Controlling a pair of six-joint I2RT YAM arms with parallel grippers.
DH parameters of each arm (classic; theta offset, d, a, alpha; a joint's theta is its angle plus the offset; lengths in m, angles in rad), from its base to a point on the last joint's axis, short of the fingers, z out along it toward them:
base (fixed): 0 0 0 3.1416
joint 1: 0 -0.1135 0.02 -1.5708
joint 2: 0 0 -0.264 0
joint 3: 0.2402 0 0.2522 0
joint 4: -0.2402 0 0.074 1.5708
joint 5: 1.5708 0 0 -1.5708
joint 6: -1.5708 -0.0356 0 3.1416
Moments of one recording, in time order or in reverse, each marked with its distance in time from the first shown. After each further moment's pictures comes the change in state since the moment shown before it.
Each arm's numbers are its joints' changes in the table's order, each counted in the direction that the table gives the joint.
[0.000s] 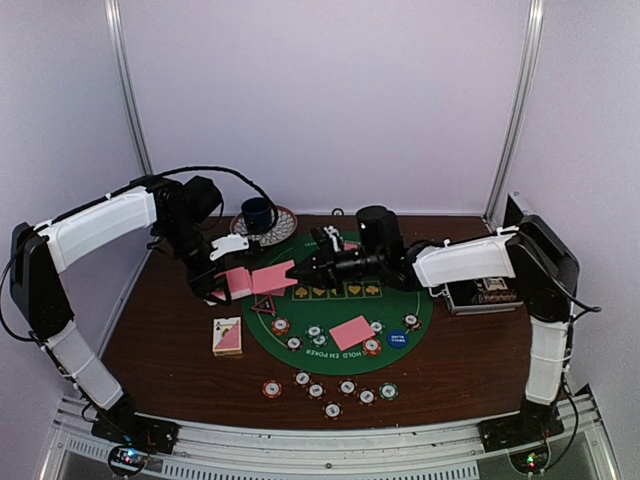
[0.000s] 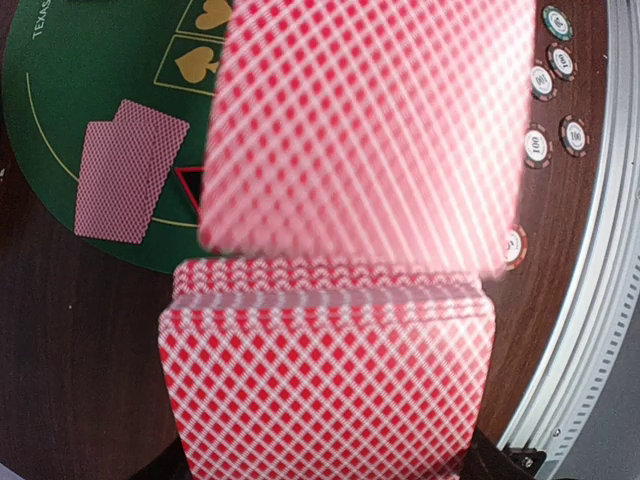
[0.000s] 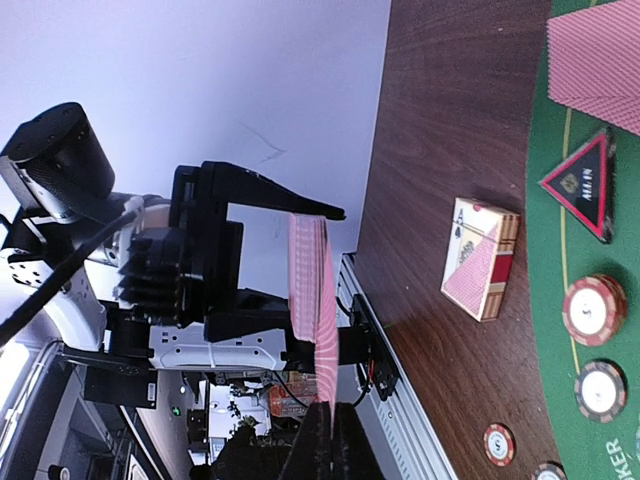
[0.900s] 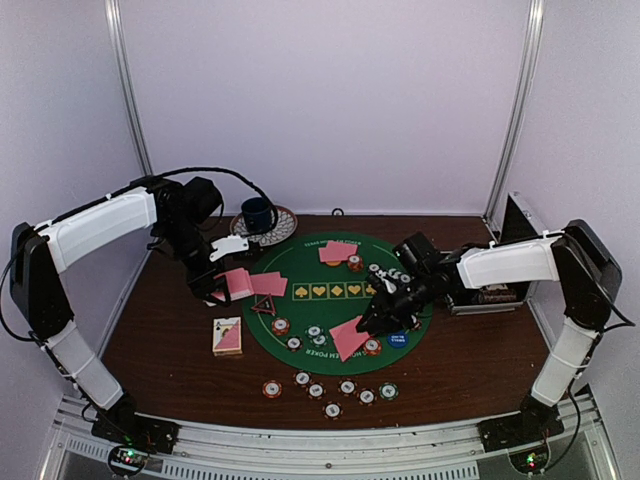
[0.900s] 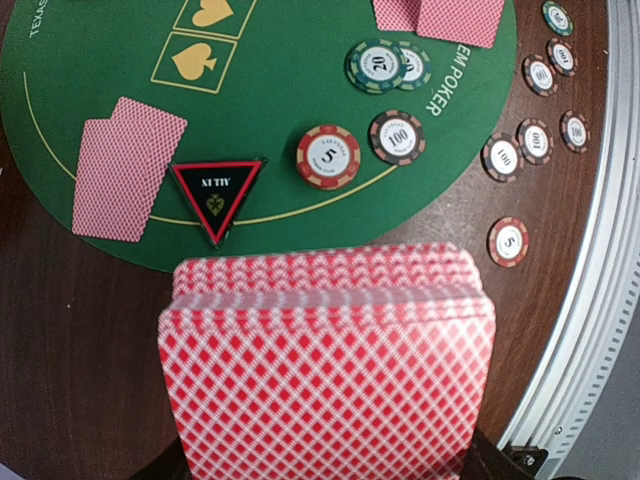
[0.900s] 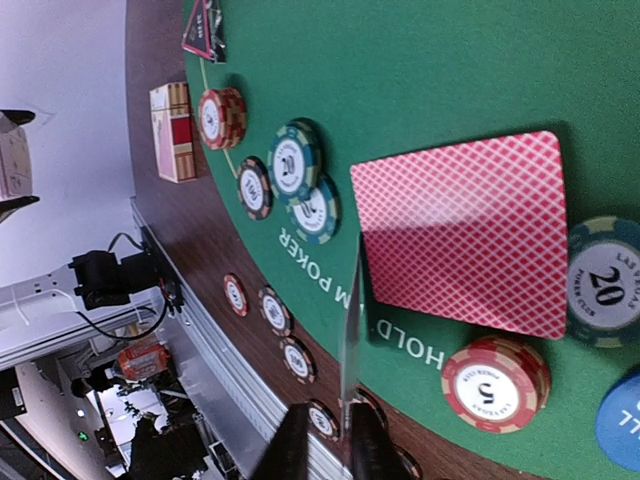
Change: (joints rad) left arm 0.000 0.000 -0.007 0.000 -0.004 -0.007; right arm 0.140 0.256 -0.298 -0.727 0.072 0.558
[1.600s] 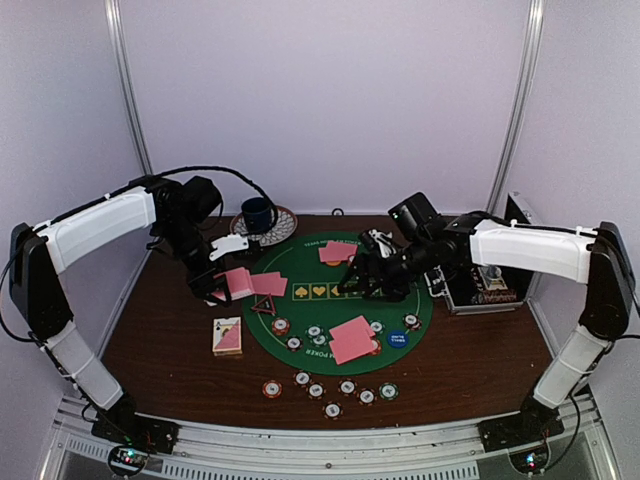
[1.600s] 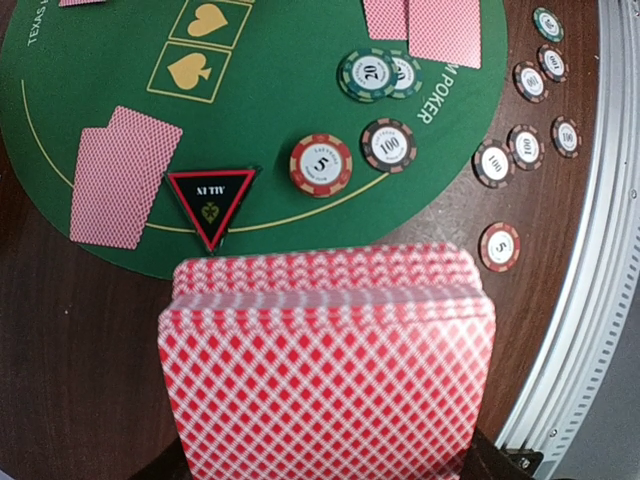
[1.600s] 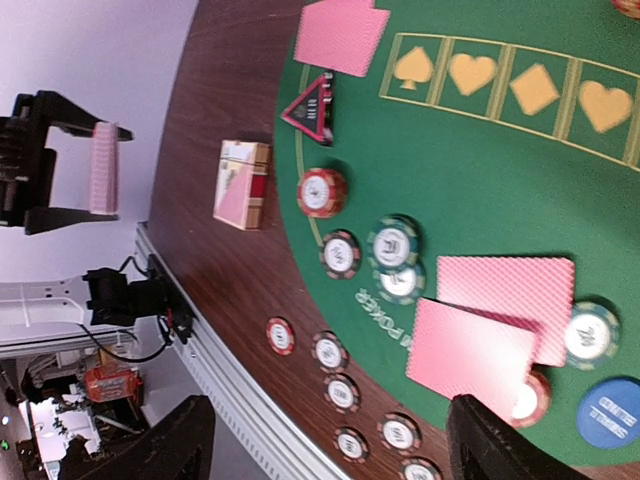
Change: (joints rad) left arm 0.000 0.005 0.002 -0.002 0.019 0.001; right arm -0.059 0.102 0.225 -0.189 0.201 0.074
